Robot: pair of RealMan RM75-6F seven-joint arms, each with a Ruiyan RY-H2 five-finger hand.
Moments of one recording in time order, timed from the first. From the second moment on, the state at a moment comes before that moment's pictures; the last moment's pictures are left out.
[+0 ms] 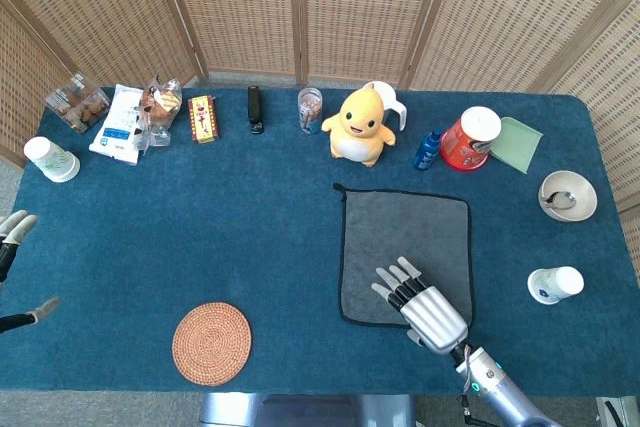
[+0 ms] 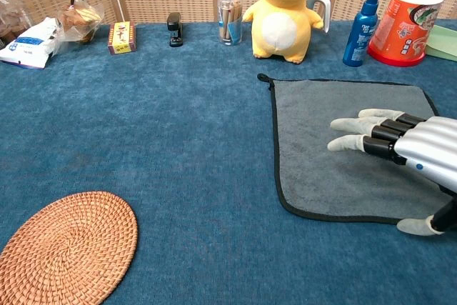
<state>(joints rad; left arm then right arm) -0.05 -0.84 -0.02 -1.92 1.54 1.52 -0.01 0.36 -1.47 -0.07 -1.50 -1.77 1.20 -0.26</state>
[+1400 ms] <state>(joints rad) -0.05 -0.83 -0.01 -1.93 1.55 1.50 -0.03 0.37 -1.52 -0.09 -1.42 -1.75 1.22 -0.28</state>
